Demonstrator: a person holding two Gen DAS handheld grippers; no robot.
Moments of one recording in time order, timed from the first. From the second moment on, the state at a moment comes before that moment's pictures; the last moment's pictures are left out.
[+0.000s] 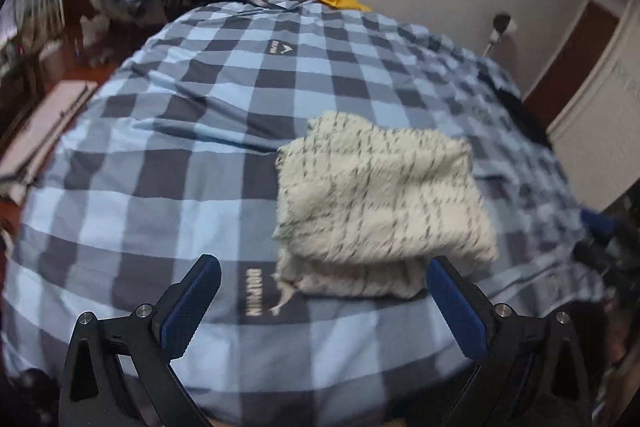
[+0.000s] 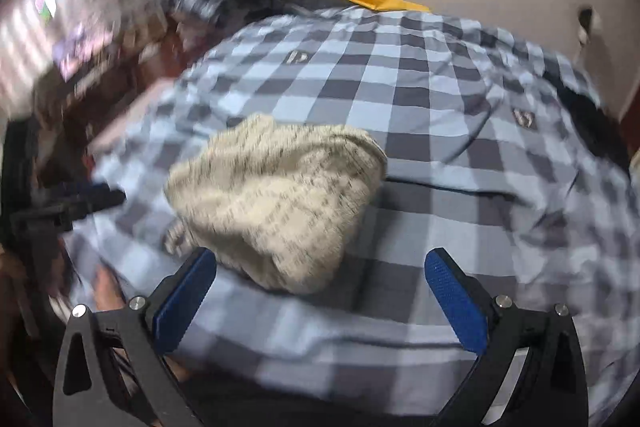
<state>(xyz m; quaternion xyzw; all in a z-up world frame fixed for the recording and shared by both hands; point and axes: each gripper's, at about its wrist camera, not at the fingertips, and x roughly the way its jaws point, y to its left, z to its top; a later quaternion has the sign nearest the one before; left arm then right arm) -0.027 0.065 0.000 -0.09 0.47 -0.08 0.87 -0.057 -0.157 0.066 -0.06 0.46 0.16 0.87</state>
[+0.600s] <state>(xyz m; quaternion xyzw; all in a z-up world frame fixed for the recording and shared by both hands) -0.016 0.059 -0.027 -0.06 0.54 -0.04 0.84 -0.033 -0.194 0.016 0.04 0.52 0.12 0.85</state>
